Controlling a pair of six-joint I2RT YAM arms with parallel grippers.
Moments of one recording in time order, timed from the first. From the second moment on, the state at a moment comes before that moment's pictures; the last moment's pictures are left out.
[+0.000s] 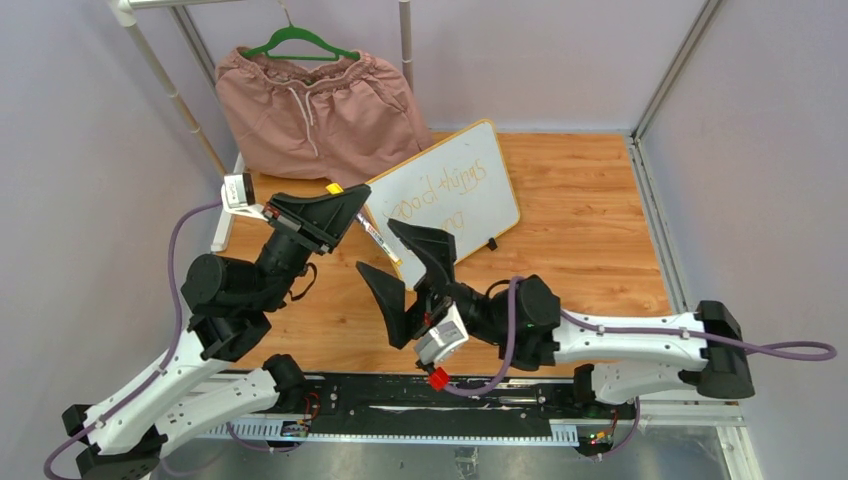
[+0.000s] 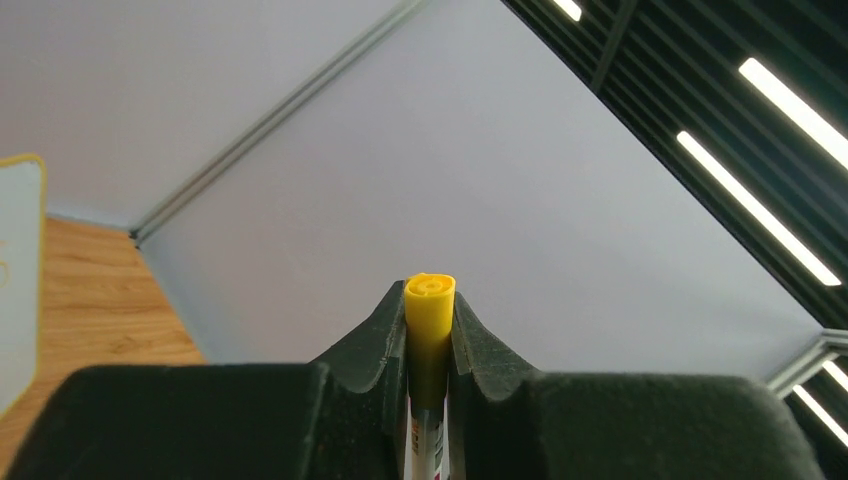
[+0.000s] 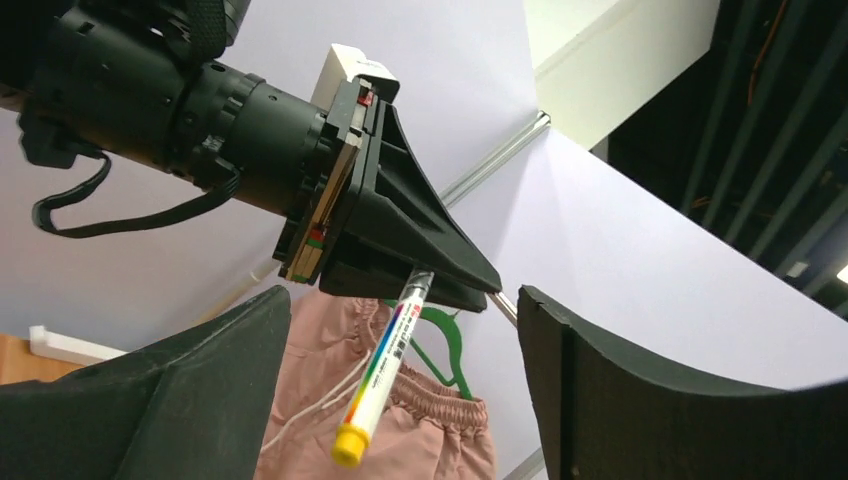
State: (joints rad) left arm -0.88 0.65 0.89 0.29 -0.19 -0.96; right arm 1.43 1.23 0.93 0.91 0.04 -1.21
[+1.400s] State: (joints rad) left arm -0.88 0.70 0.93 0.05 0.27 -0.49; right arm 0.97 1.04 1.05 0.05 -0.52 0.51
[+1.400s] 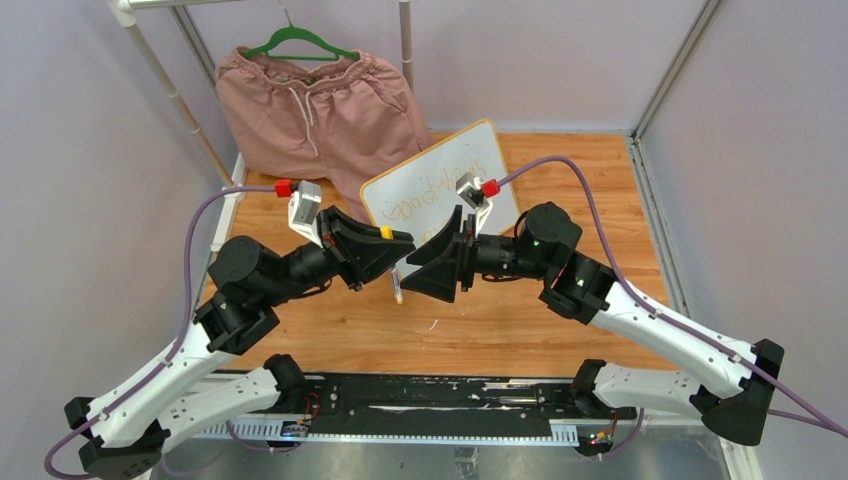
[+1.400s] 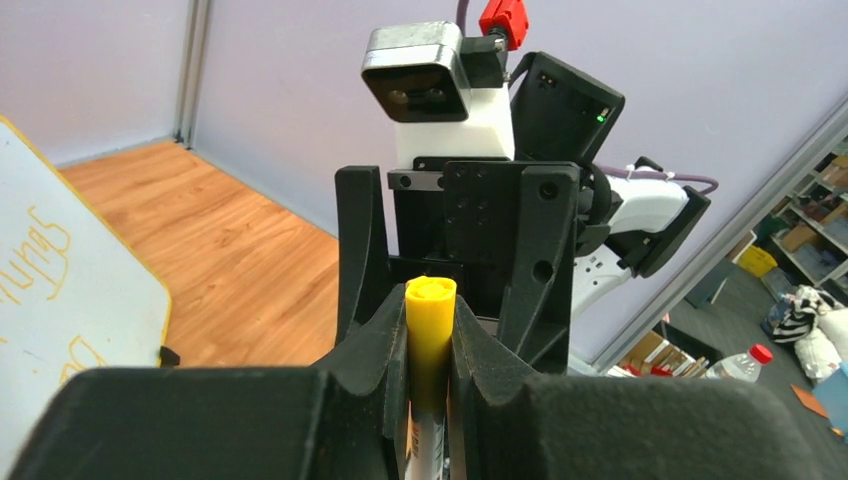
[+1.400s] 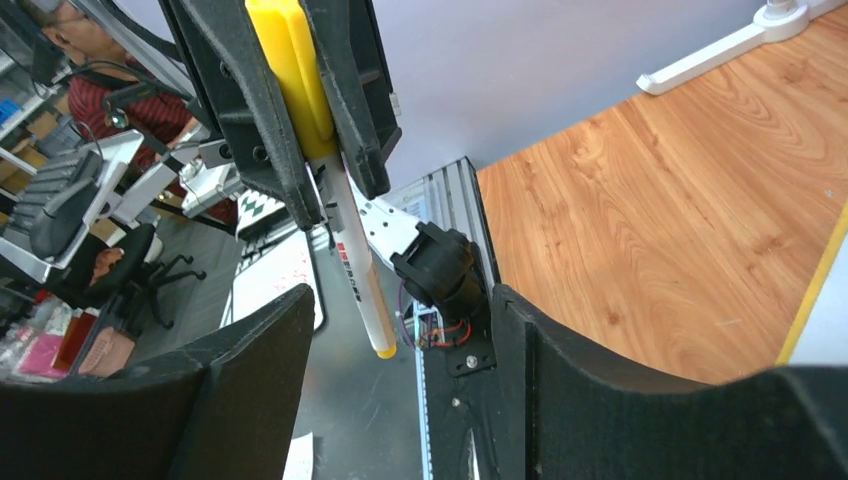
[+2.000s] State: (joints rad) left arm -0.88 0.72 0.87 0.16 0.24 -0.62; right arm 0.98 1.09 1.01 0.25 -0.50 0.62
